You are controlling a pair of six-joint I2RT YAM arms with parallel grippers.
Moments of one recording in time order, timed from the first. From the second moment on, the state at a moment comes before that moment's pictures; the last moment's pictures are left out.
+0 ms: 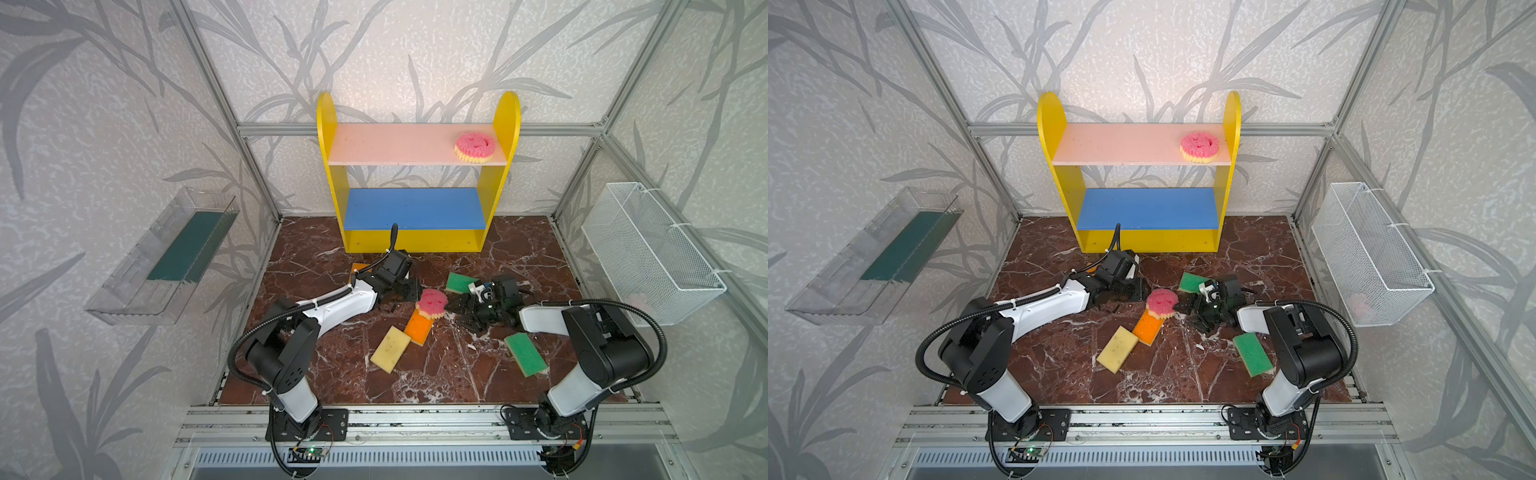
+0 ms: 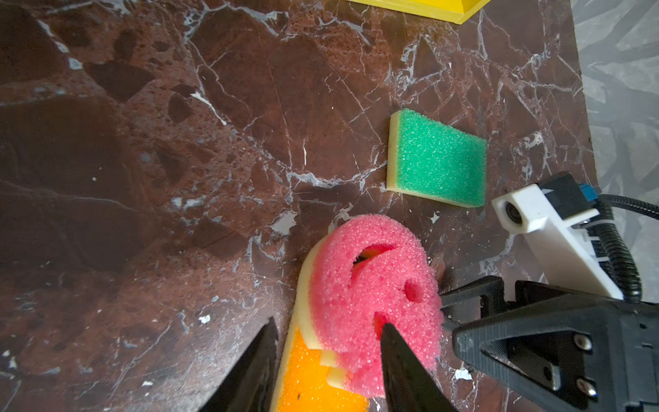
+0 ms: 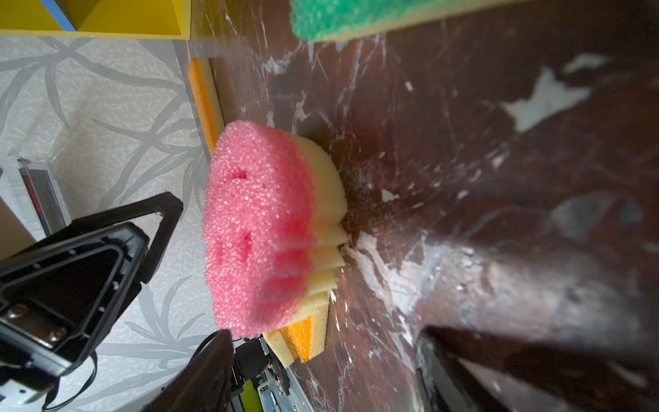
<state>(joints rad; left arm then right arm) -0.63 1.68 1.09 -0.30 0.11 -0.61 0.28 1.67 0.59 0.23 -0.82 0.93</state>
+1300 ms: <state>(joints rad) -0.63 1.60 1.00 -0.30 0.09 -0.61 0.37 1.61 0.71 0.14 -0.69 0.90</state>
